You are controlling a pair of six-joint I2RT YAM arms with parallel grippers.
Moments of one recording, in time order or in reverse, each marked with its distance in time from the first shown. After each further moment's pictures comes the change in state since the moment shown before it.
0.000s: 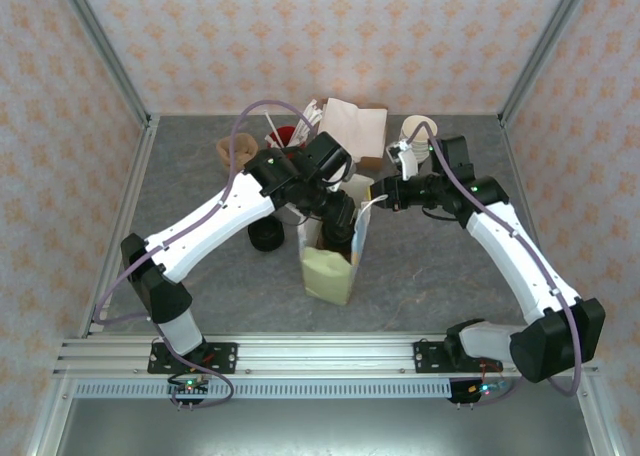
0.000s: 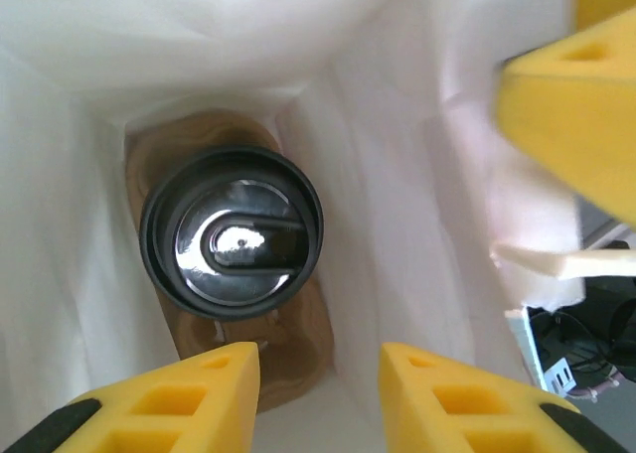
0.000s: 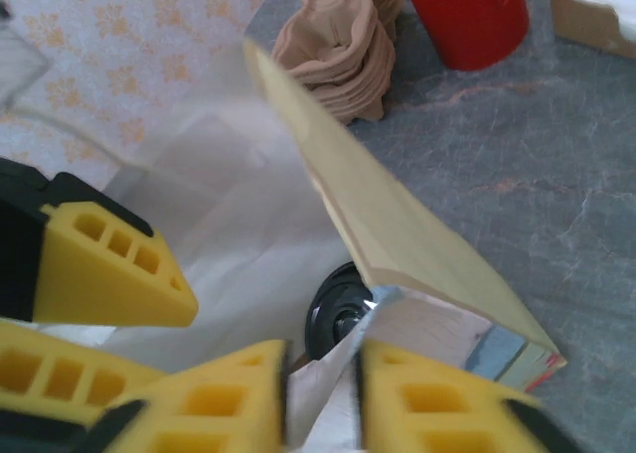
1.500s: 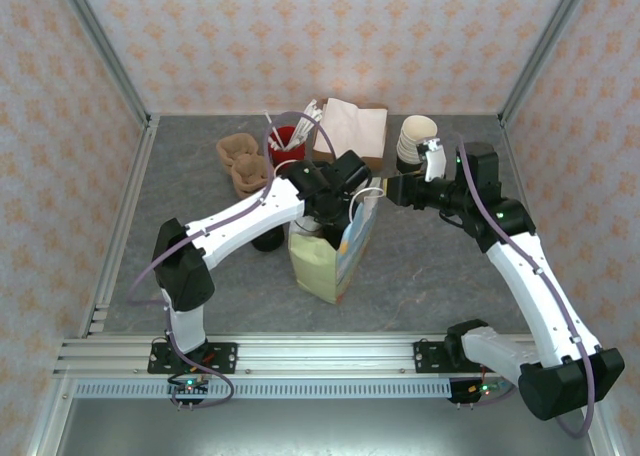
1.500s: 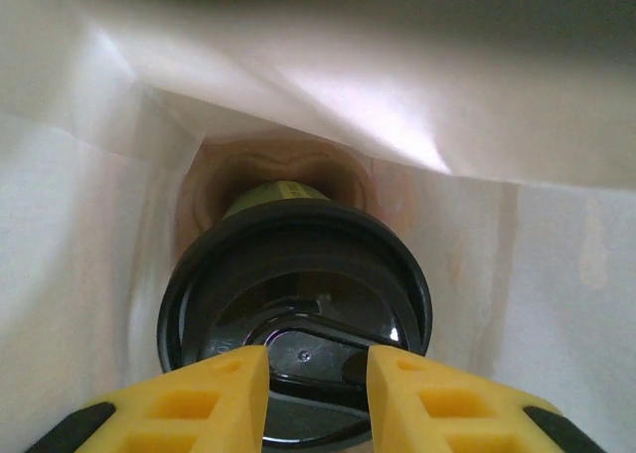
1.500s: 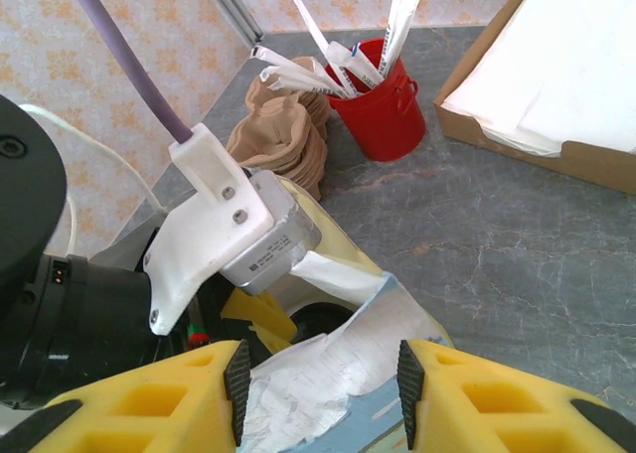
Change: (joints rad) left arm -0.031 0.143 -0.074 0.112 -0.170 -0.056; right arm -0.041 -0.192 -0.063 0.067 0.162 0.083
